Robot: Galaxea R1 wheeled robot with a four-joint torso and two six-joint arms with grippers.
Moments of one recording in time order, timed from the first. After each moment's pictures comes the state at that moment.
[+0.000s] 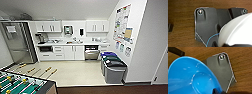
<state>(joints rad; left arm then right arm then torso) 1.53 2.96 -2.70 0.15 -0.05 -0.10 -1.59 2.80 -2.45 0.00 0.16 0.16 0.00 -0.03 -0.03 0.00</state>
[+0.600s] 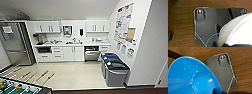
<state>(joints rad) 1.53 2.96 -2.70 0.15 -0.05 -0.10 -1.58 2.80 -2.45 0.00 0.16 0.16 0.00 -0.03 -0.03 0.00</state>
